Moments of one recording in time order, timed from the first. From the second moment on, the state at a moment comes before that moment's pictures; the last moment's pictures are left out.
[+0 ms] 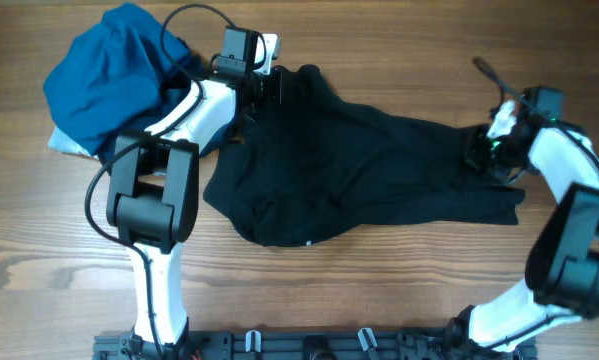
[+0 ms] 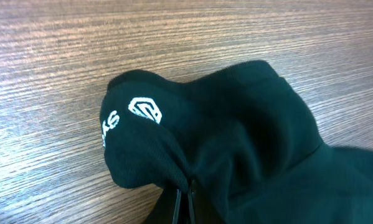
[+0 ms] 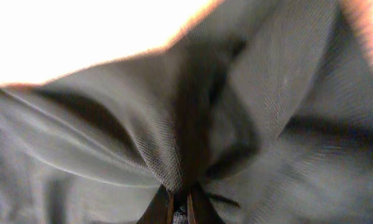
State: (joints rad) left arm -0.27 2.21 1.59 -0.31 0.30 -0.18; right arm -0.32 1.78 1.13 -0.67 -0.37 0.20
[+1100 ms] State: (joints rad) left arm -0.29 2.32 1.59 0.05 0.50 -0.24; right arm -0.35 1.61 1.18 -0.62 -0.36 0.20
